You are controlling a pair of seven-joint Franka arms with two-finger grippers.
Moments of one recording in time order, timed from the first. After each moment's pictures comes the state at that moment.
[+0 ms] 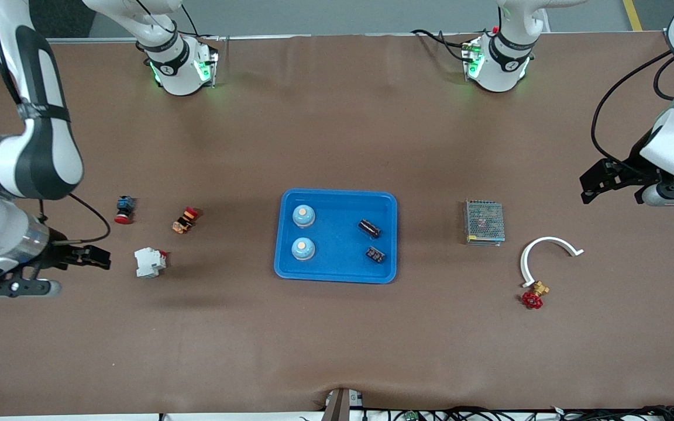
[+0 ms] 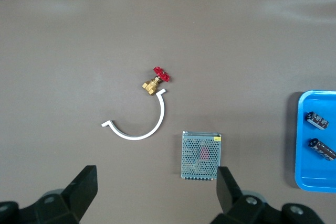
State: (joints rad) left arm 0.04 0.04 -0.14 -1.65 0.04 1.86 -0.08; right arm -0.04 0.39 0.02 -1.51 -0.02 1.97 -0.01
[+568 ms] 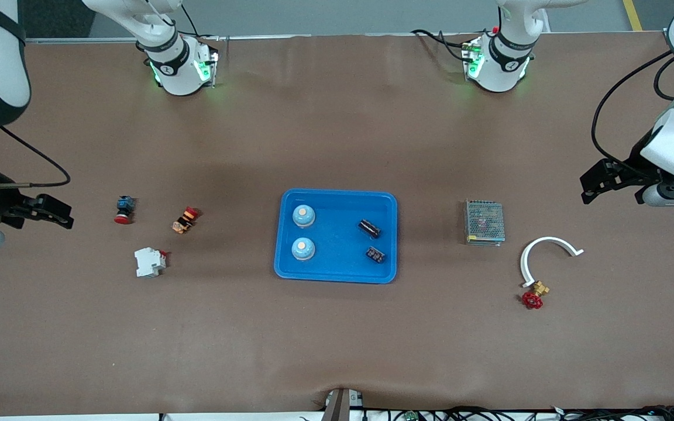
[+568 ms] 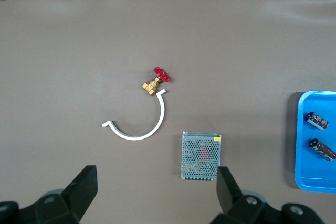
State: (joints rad) left arm 0.04 0.05 -0.14 -1.65 0.04 1.86 -0.08; right arm -0.02 0.19 0.00 -1.51 -0.02 1.77 0.03
